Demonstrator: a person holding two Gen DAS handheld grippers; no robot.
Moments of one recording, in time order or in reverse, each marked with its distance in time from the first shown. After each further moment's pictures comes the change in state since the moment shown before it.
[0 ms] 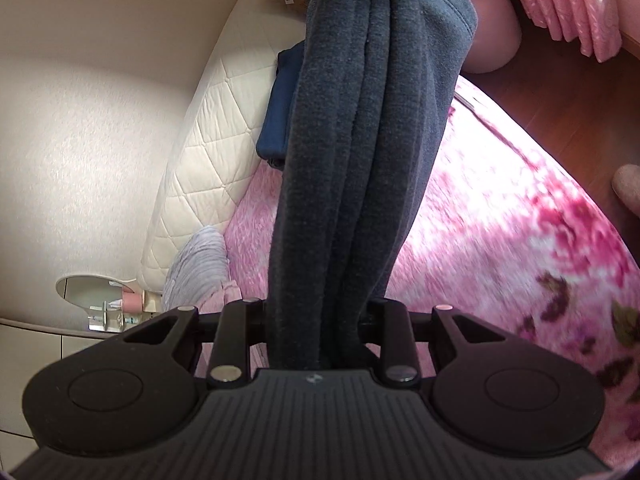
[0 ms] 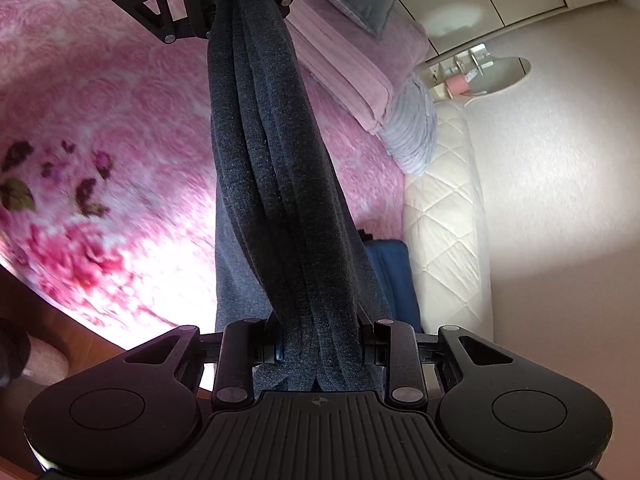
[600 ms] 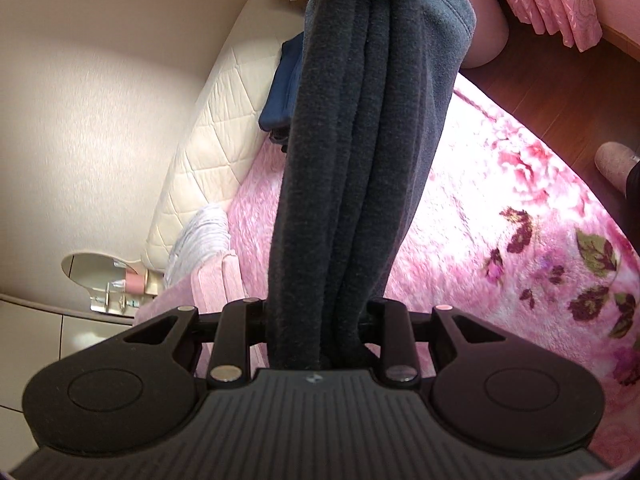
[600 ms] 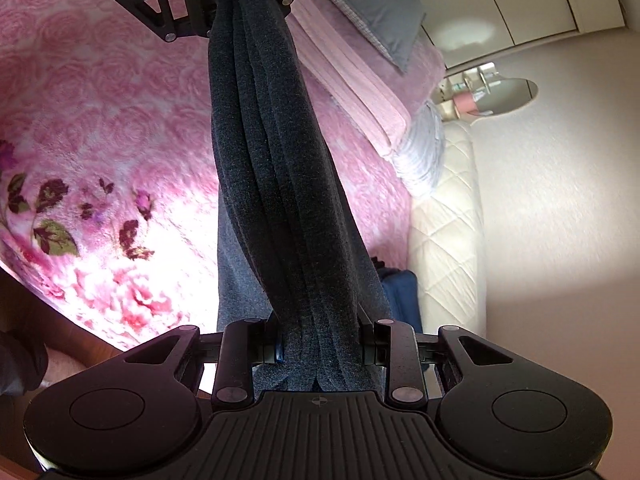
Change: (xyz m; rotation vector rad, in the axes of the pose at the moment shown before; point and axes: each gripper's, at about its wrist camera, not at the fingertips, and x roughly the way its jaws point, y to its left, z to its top) left arm -0.076 -0.040 -0.116 -0.033 -0.036 0.022; right arm -0.053 0.088 0.090 -0.047 0.021 -0.036
